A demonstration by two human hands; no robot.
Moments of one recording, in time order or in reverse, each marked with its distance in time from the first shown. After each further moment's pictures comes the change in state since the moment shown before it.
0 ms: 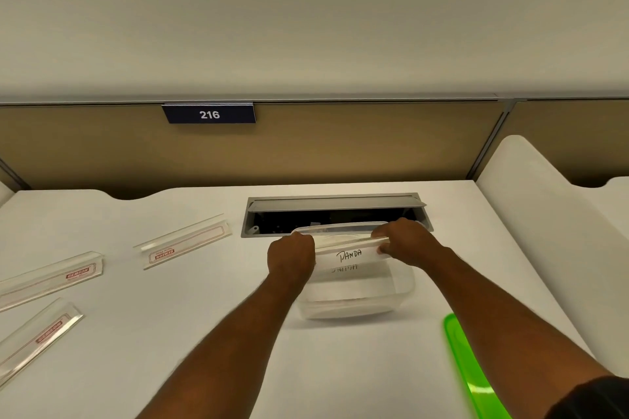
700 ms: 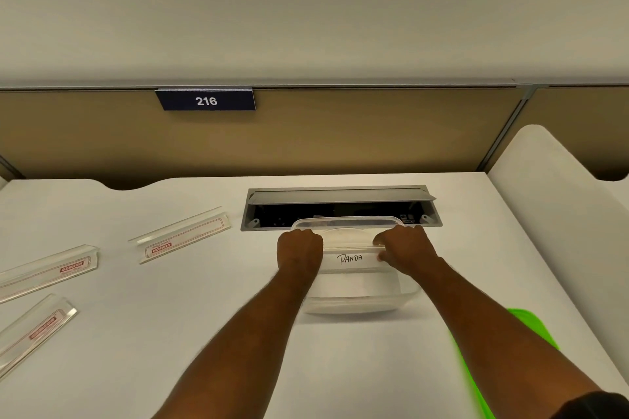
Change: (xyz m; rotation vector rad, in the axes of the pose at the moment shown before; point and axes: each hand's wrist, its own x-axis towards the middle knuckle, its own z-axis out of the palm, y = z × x) left_hand 0.019 0.007 0.019 0.207 -0.050 0.084; right_hand 0.018 0.001 0.042 -0.300 -0.021 0.034
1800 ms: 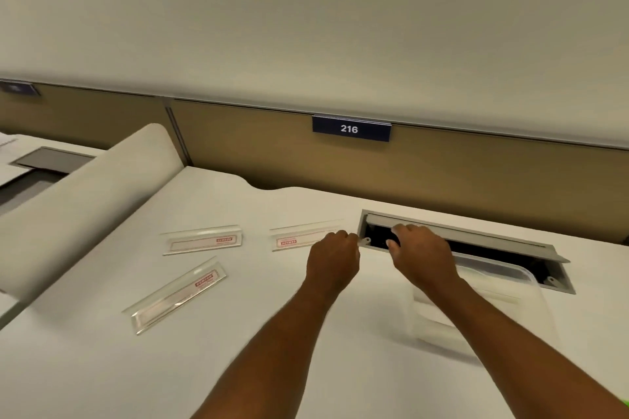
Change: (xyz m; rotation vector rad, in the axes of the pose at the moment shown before) left_hand -0.092 -0.152 -0.002 -0.378 0.486 -0.202; right_hand -0.006 -0.209 -0.078 0.128 0.505 -0.200
